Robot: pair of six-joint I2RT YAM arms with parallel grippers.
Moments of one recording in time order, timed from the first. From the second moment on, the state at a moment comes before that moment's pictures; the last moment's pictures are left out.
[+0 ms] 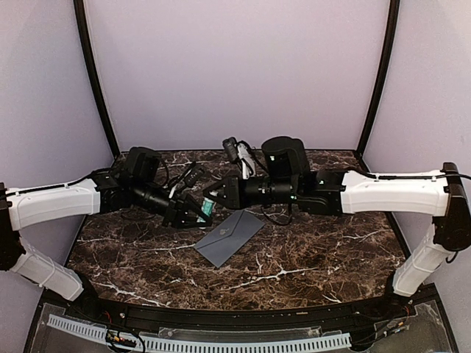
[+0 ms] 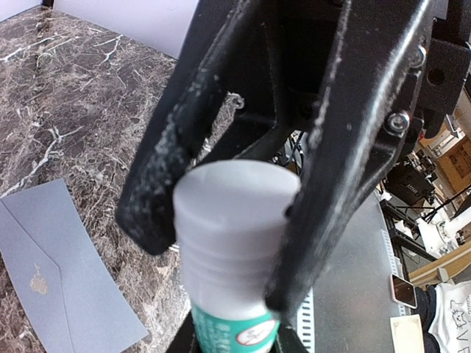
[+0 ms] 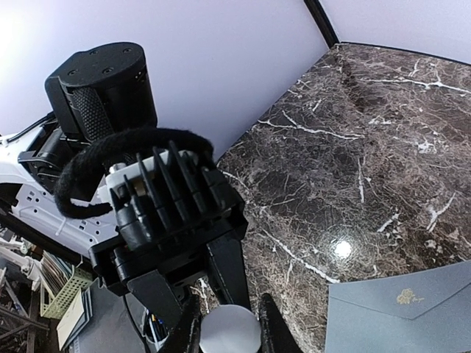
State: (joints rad) left arm -0.67 1.34 0.91 -0.21 0.90 -0.07; right arm 1.09 1.60 1.24 0.04 -0.23 0.57
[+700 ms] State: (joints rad) left arm -0.73 1.34 0.92 -0.14 0.75 -0.03; right arm 1.10 1.45 1.12 0.02 -0.21 0.62
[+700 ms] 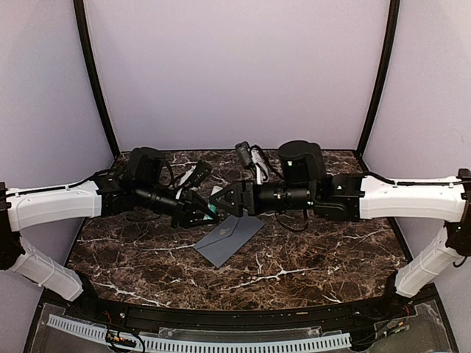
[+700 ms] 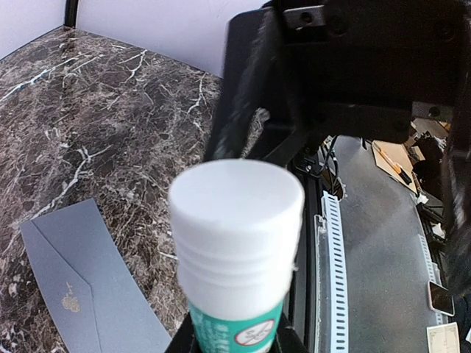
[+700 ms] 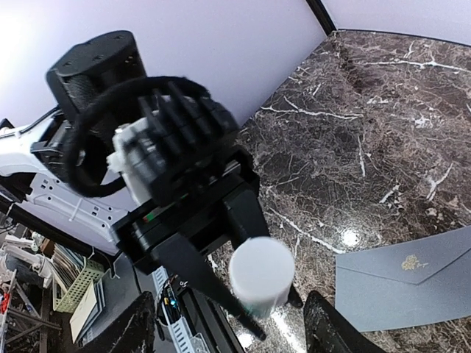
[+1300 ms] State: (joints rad) left arm -0.75 1.34 0.92 -0.13 0.76 -0.03; right arm 1.10 1.55 1.15 0.03 -0.23 0.61
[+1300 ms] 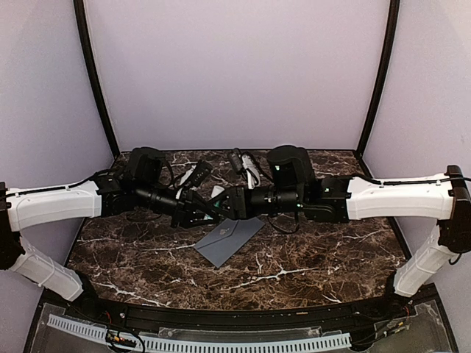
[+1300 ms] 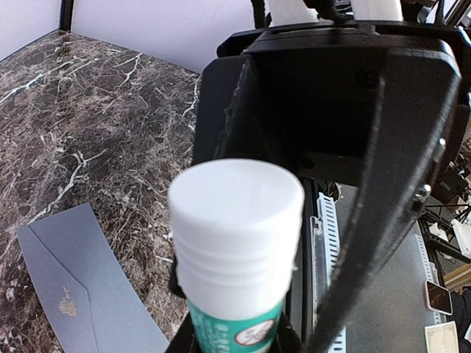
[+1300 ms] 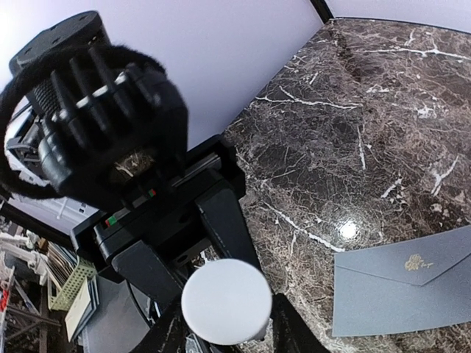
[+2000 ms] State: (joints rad) left arm -0.70 1.29 0.90 -0.15 0.67 -0.08; right arm 1.08 1.53 1.15 -0.06 0.12 0.46
